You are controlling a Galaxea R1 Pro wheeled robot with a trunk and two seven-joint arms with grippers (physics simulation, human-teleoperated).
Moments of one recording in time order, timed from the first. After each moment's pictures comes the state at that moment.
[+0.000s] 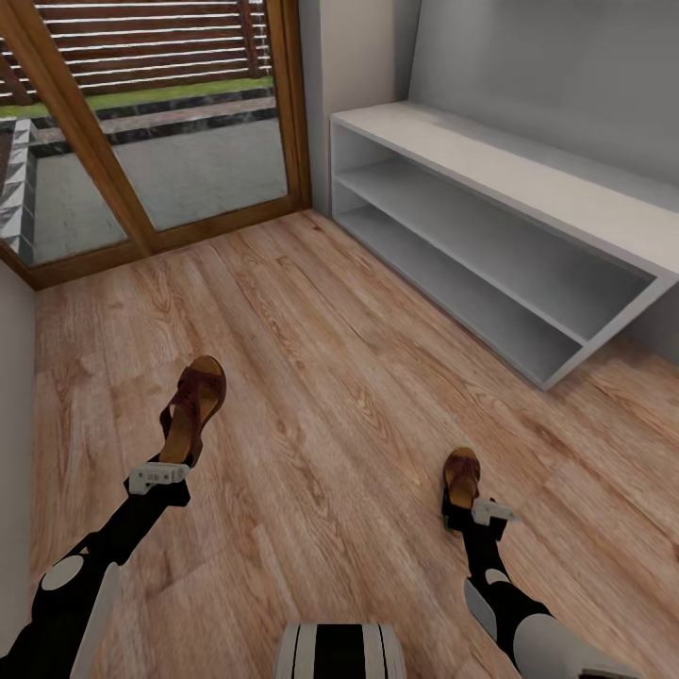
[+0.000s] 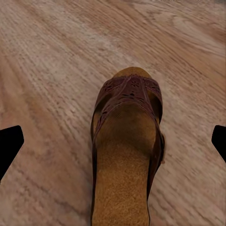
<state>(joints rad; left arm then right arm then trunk) -0.23 0.07 0.27 -1.48 0.04 0.12 -0.39 -0.66 0.00 -0.13 -0.21 0.01 -0.62 -0.16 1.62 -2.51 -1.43</state>
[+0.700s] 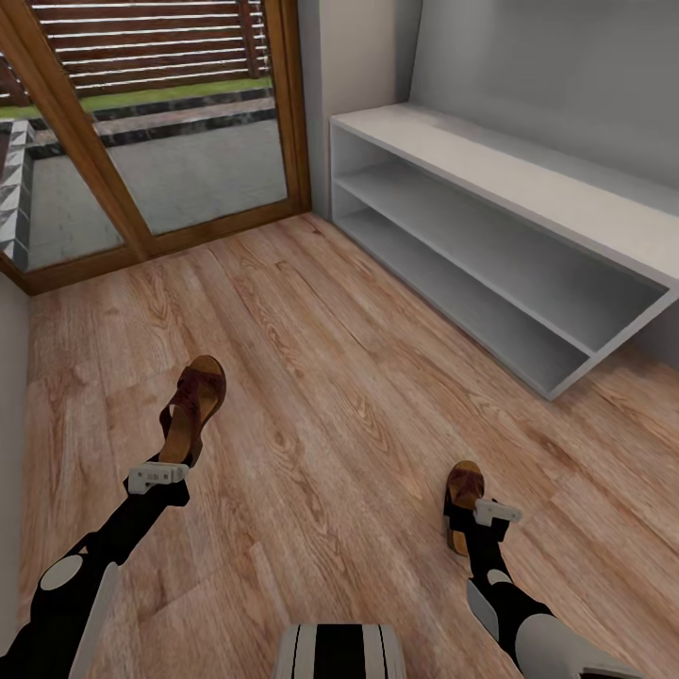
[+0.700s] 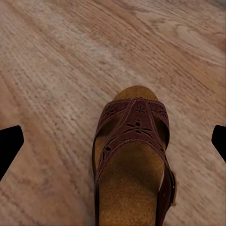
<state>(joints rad) -0.23 0.07 0.27 -1.48 0.04 0.12 -0.40 -0.66 -0.01 -0.13 -0.20 0.01 -0.62 -0.16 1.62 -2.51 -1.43</state>
